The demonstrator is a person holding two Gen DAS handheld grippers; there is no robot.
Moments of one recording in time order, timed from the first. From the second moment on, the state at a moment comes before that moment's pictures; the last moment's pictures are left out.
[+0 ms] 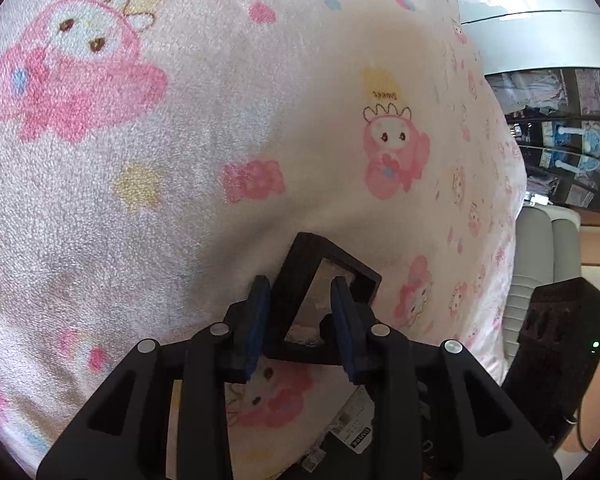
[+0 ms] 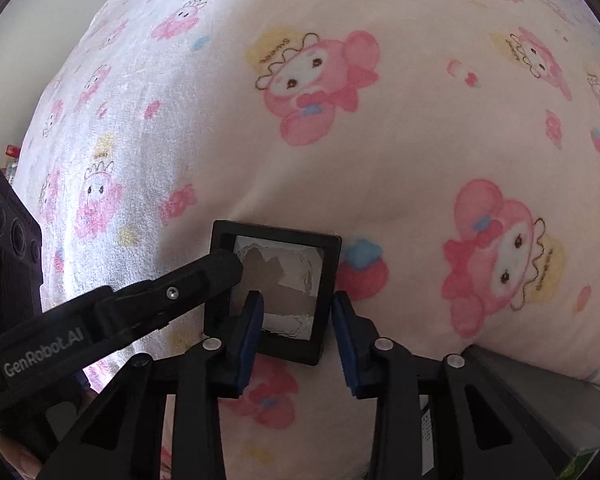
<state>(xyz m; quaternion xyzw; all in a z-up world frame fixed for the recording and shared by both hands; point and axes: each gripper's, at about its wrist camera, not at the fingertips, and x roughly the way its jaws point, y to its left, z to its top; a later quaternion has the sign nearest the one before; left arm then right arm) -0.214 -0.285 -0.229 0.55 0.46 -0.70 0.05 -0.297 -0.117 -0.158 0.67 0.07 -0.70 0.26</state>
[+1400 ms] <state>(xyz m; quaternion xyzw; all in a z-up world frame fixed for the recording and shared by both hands) -0.186 0.003 -0.140 0.58 0.22 -0.77 -0.13 -0.187 0.181 -0.080 0.52 -0.12 -0.81 0.24</state>
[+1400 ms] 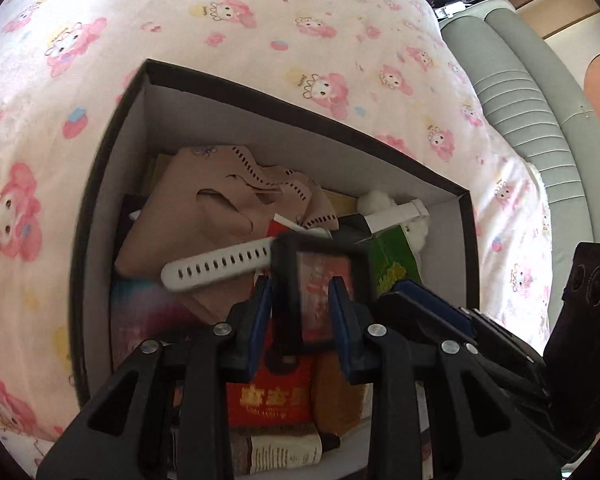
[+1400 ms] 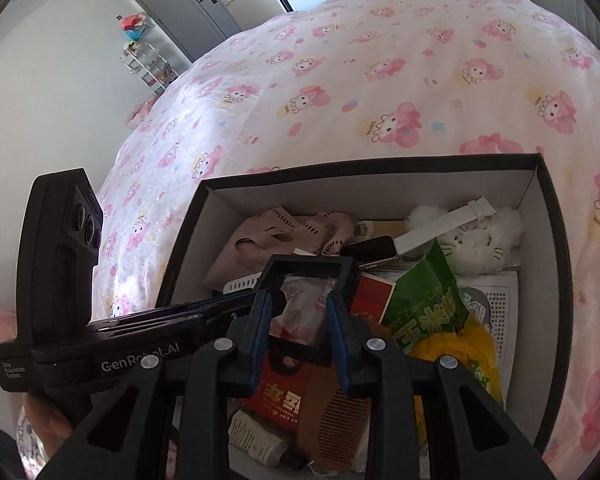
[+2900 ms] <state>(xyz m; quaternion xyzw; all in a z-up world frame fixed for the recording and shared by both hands) -0.168 0.005 -0.109 0.53 0.10 -0.84 -0.07 -0.157 0.199 -0.083 0.50 -0.05 -0.85 0.14</state>
